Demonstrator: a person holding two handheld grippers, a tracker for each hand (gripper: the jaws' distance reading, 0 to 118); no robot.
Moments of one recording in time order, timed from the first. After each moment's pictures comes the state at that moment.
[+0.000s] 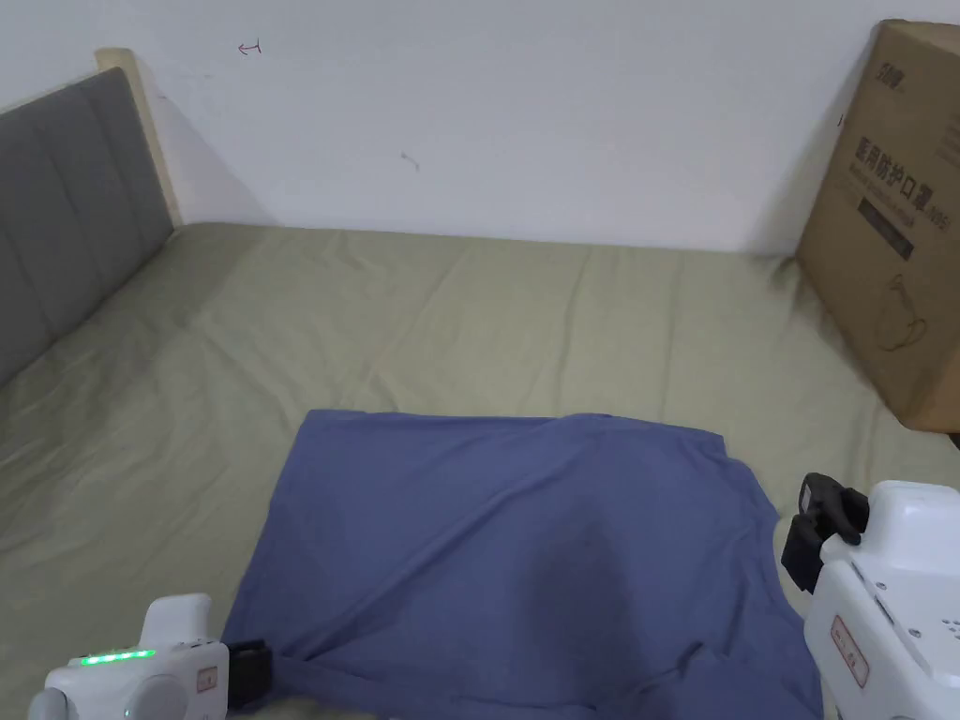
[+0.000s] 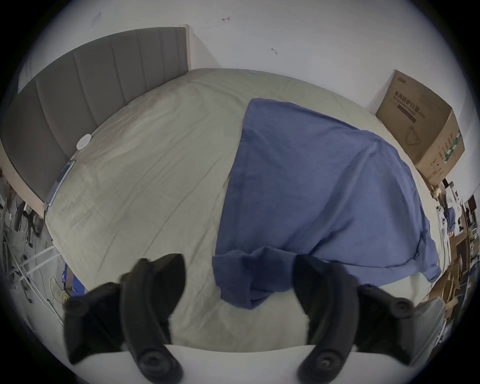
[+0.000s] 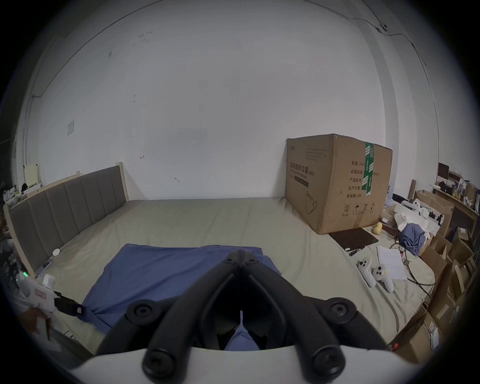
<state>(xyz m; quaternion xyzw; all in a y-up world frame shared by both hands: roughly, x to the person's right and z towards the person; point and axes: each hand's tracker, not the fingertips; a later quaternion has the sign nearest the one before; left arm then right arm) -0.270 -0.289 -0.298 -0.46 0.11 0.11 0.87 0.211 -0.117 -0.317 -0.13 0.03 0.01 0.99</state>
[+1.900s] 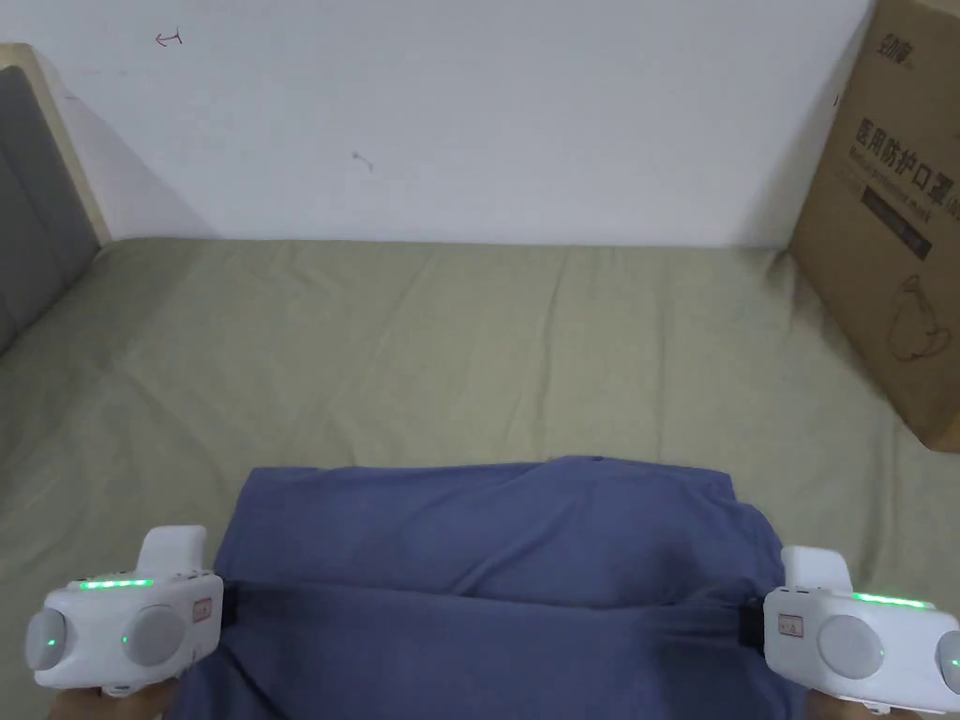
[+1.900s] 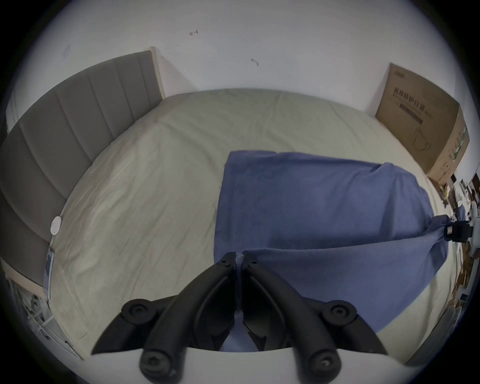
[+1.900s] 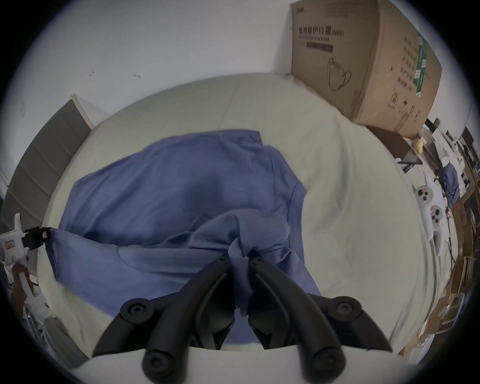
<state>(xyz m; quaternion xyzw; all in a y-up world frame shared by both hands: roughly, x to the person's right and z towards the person) -0.288 -0.283 -0.498 -0.45 0.09 0.05 0.89 0.246 -0.286 -0.553 -0.48 0.02 -0.03 0.88</state>
